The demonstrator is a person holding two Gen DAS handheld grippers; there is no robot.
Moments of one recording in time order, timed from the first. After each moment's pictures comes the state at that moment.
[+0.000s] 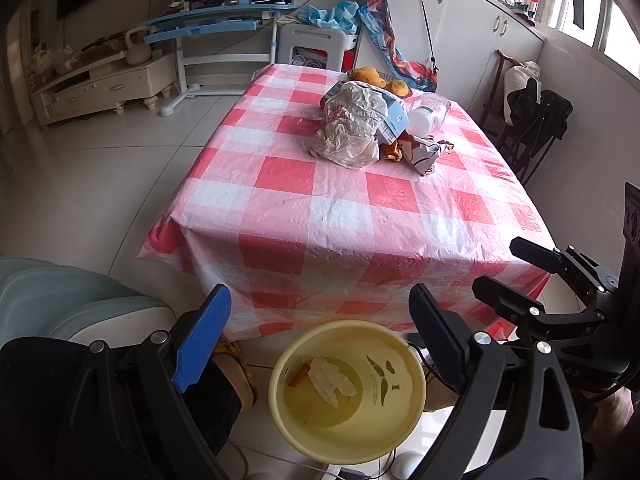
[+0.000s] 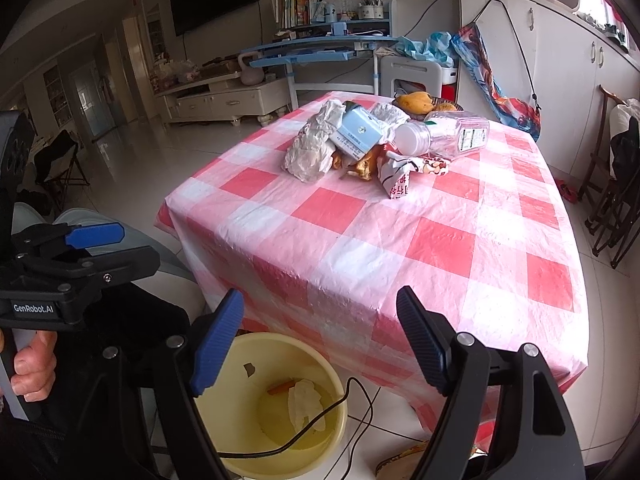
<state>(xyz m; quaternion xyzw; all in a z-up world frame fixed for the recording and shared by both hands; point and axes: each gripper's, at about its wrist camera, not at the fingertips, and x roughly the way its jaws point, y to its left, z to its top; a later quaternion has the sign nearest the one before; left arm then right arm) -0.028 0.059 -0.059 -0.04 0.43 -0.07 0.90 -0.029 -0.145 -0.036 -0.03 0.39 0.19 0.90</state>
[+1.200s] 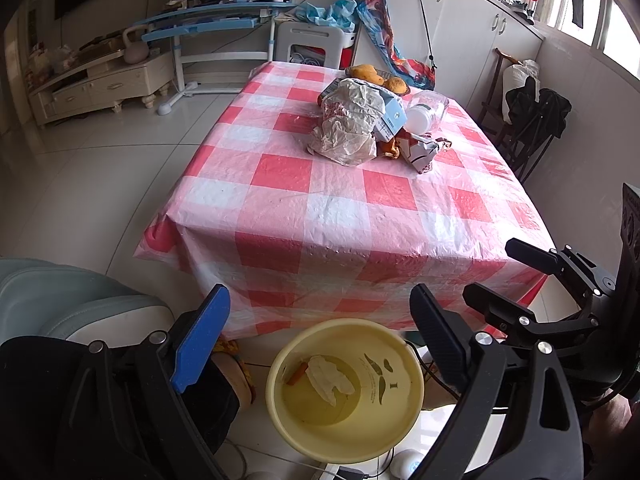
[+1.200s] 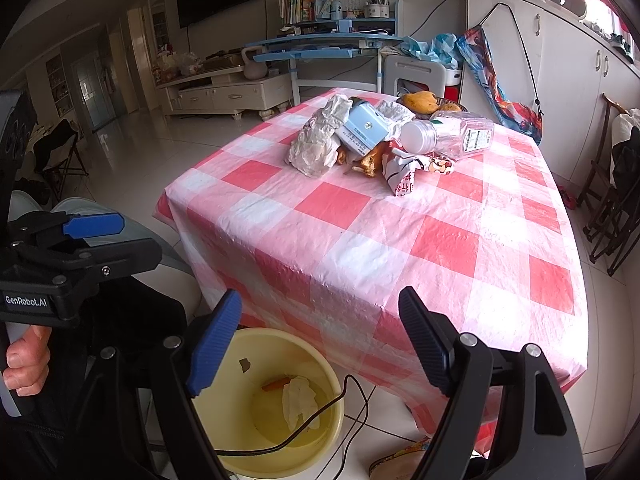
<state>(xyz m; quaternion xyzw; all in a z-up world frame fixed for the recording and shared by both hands) -0.028 0.058 -0.059 -0.04 0.43 -0.07 0.90 -0.031 -0.140 -0.039 -0.04 0.39 0.19 0.90</state>
